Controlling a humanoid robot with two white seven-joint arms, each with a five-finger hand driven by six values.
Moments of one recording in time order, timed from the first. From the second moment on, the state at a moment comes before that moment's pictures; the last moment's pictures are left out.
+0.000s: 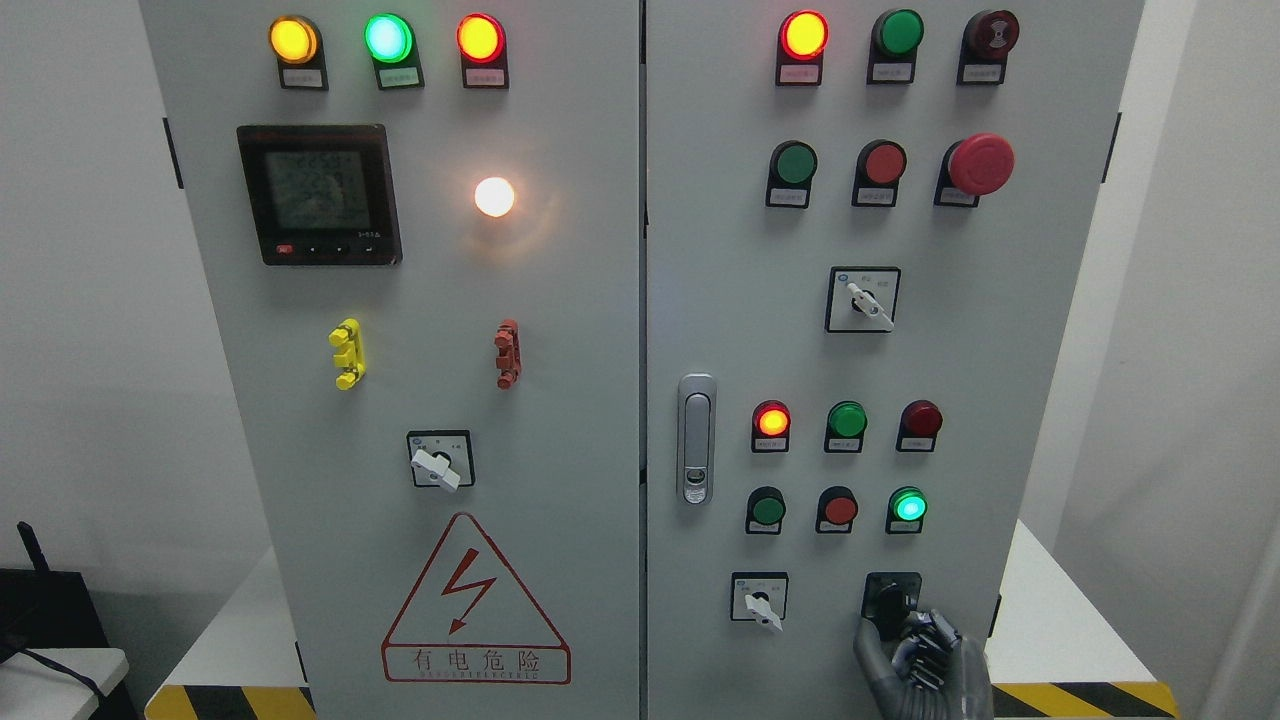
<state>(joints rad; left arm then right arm) 0.00 -0.09 0.08 0.06 0.00 -0.16 0.05 -0.27 0.11 0.00 -1.53 0.11 0.08 -0.27</state>
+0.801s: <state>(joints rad) 0.00 -0.09 0.08 0.06 0.00 -0.16 0.05 -0.26 0.10 0.00 -1.53 0.11 0.06 -0.27</state>
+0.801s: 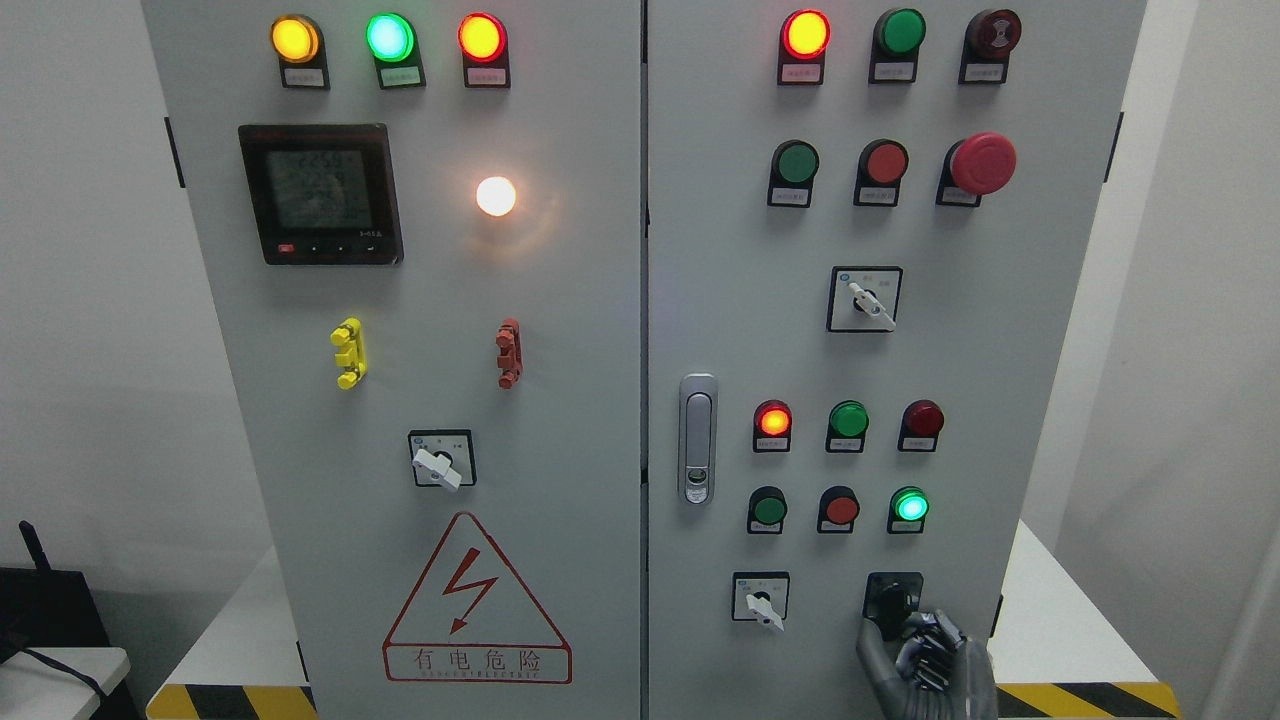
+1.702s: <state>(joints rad) 0.00 -0.09 0.08 0.06 0.00 -0.16 0.05 -0.26 0.10 0.00 -1.53 0.11 0.05 -0.29</state>
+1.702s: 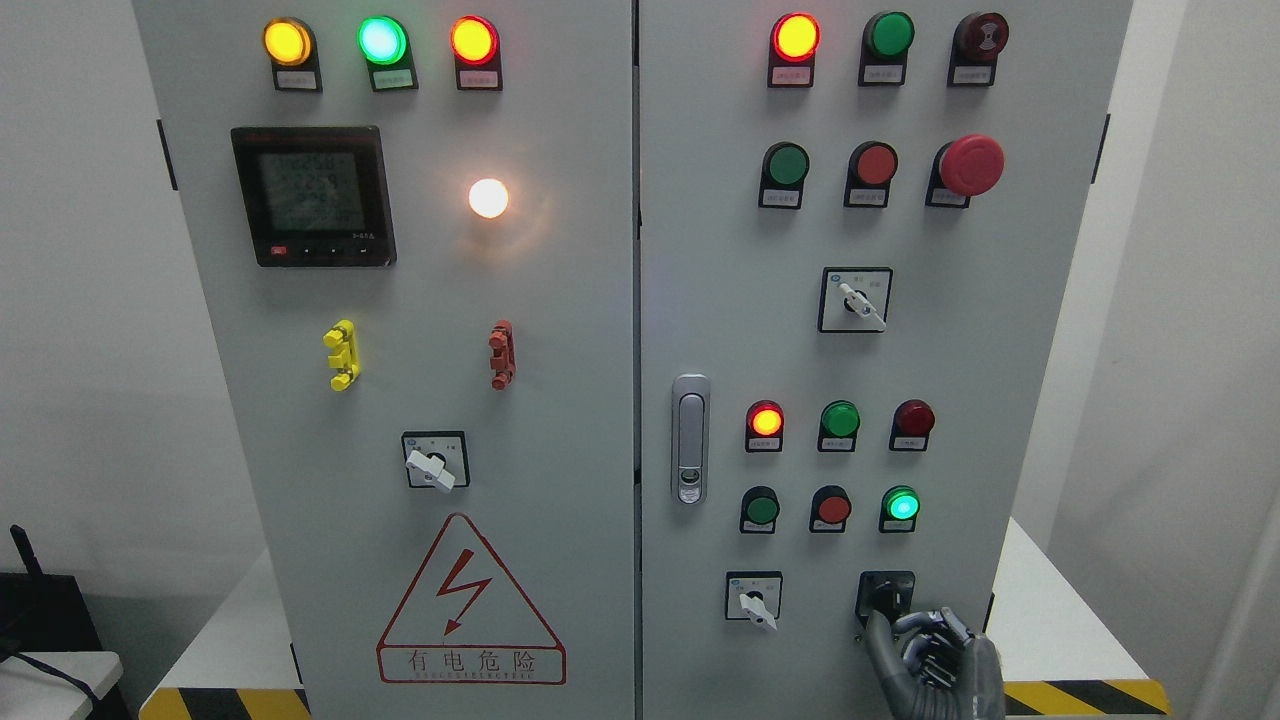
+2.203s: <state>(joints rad) 0.00 -0.09 0.08 0.06 0.00 -0.16 0.05 -0.26 0.10 0.00 -1.53 0.11 0.05 -0.28</state>
